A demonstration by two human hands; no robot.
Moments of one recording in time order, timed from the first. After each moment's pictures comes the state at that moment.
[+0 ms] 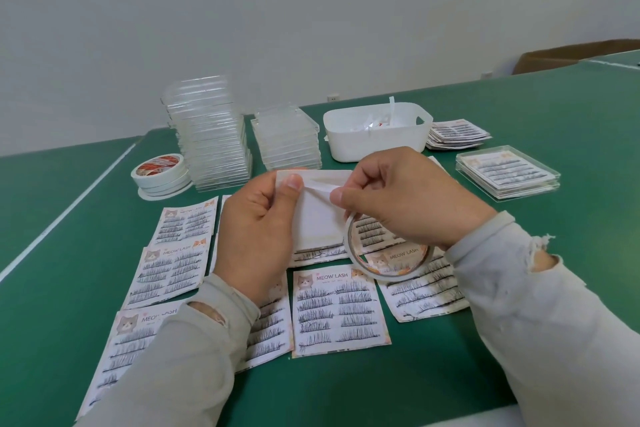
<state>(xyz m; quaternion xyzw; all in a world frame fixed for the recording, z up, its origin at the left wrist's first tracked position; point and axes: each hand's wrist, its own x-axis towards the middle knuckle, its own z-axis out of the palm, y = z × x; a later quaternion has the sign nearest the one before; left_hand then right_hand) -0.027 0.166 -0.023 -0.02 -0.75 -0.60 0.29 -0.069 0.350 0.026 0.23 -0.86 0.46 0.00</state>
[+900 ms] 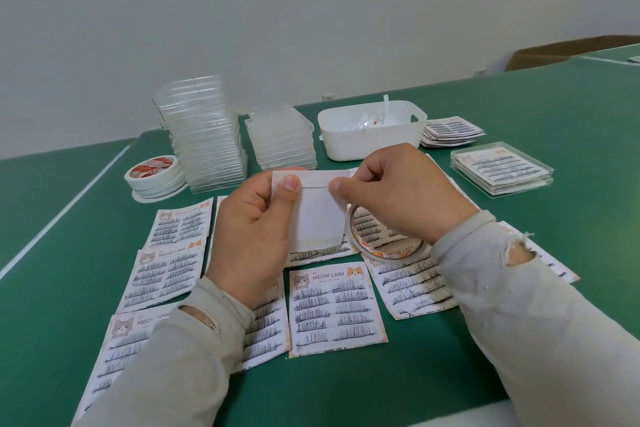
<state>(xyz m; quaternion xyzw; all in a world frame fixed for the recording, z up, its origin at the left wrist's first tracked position) -0.026 0.168 -0.022 -0.06 -0.72 -0.63 0.27 -0.080 0.348 0.014 0.16 -0.87 0.45 0.08</state>
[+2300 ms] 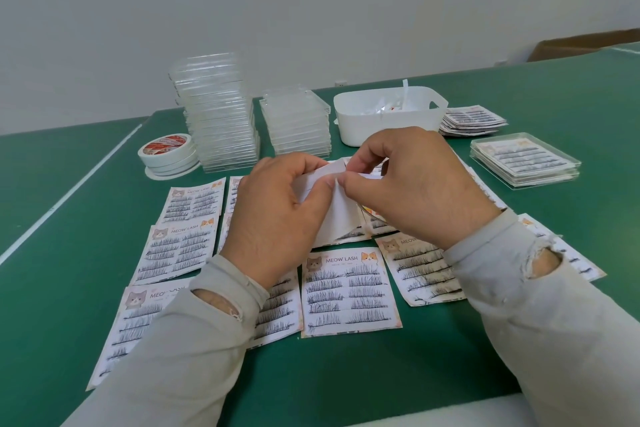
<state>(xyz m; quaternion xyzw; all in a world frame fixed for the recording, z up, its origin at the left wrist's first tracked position) -0.019 0.169 -0.012 -0.06 -0.87 -0.39 0.31 -0.059 0.335 0.020 0.25 -0.89 0.37 0.15</state>
